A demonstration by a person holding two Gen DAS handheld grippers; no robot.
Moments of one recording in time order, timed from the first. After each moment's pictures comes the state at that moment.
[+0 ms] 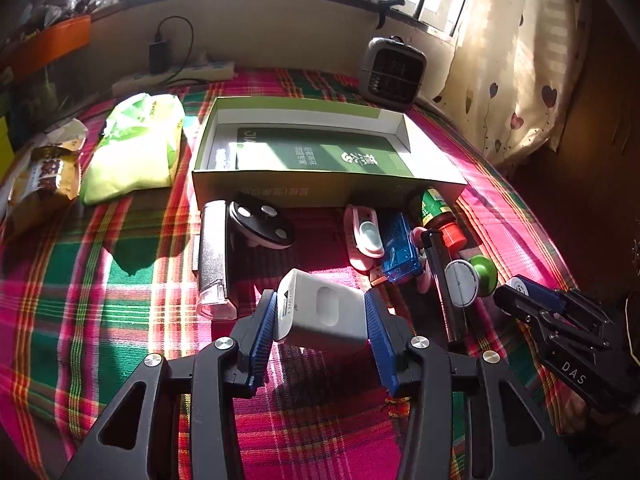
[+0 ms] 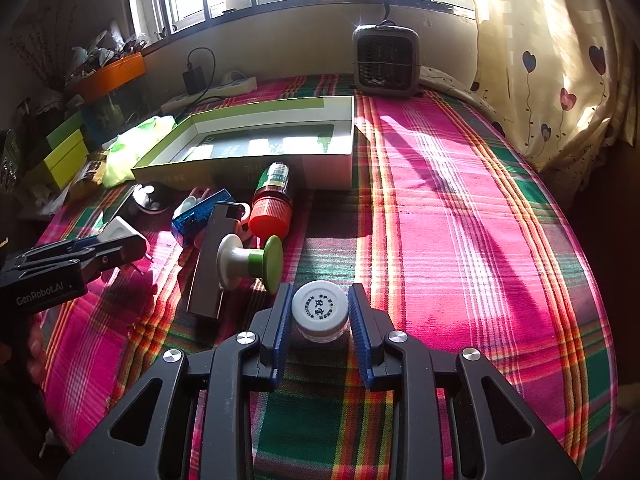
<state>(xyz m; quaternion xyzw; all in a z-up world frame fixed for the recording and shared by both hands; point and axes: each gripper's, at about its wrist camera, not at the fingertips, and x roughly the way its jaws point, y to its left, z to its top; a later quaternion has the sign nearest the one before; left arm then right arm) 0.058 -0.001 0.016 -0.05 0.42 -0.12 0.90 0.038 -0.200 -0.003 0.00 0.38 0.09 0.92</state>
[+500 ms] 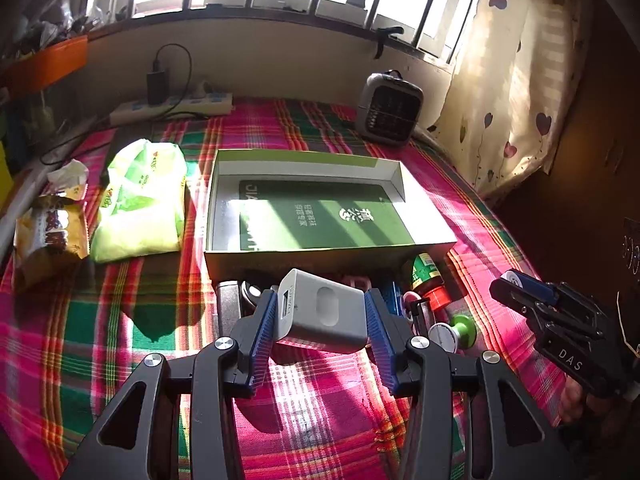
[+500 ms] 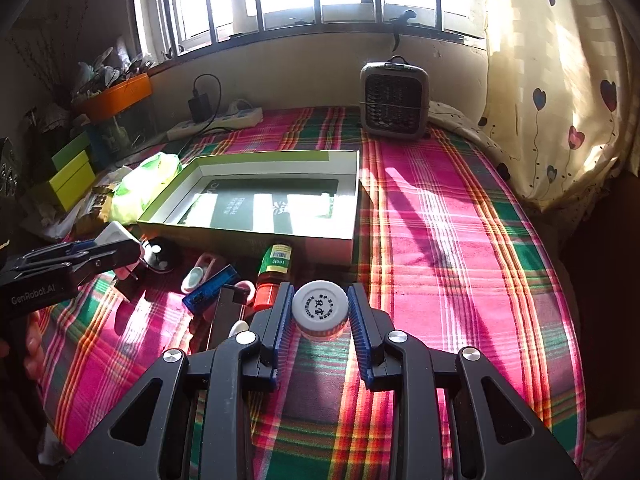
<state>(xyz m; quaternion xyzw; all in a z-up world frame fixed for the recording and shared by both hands) 0.086 0.008 0.059 -0.06 0.40 -0.13 0.91 0.071 -0.198 0.036 -0.01 0.36 0.10 0.93</state>
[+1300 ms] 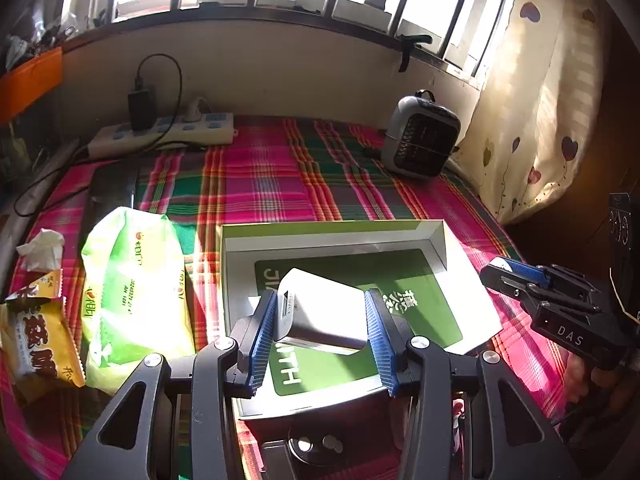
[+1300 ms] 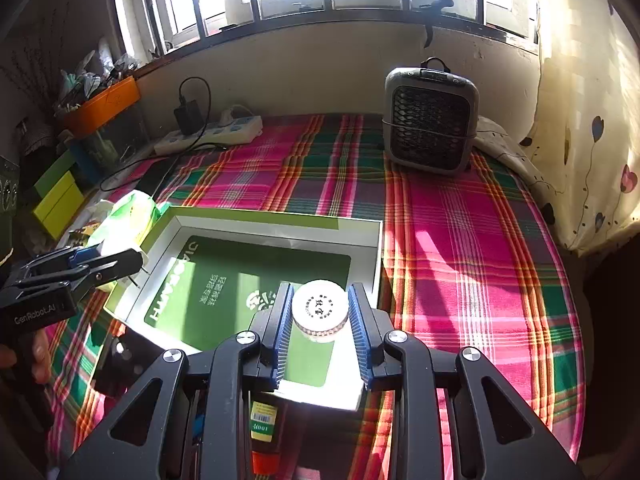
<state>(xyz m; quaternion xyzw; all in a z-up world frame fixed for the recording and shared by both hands) 0.198 0.024 0.067 -0.05 0.41 -0.14 0.90 0.193 -0.181 0.049 -0.01 0.39 0.14 0.91</state>
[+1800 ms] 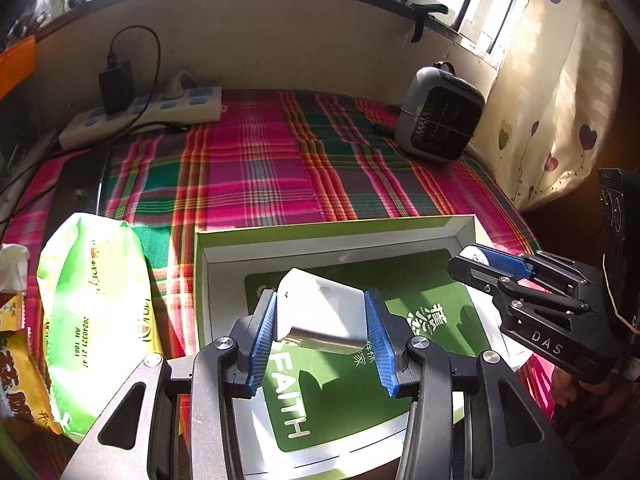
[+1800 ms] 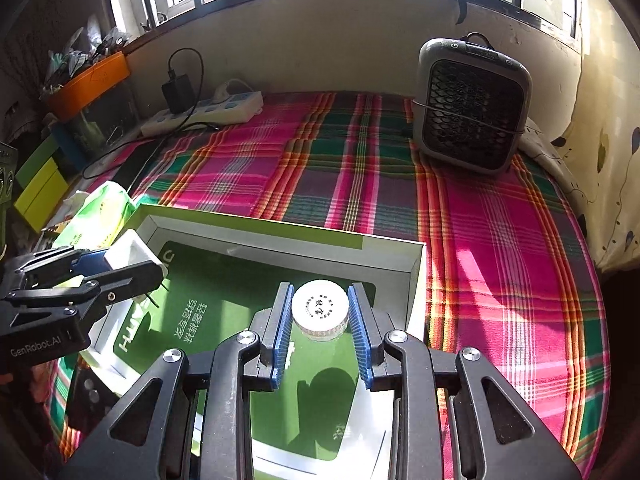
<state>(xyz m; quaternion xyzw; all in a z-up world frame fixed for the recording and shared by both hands) 0.245 0.014 0.037 -0.05 0.44 -0.14 0.88 0.245 -0.159 0.020 -0.03 0.42 0.14 0.90</state>
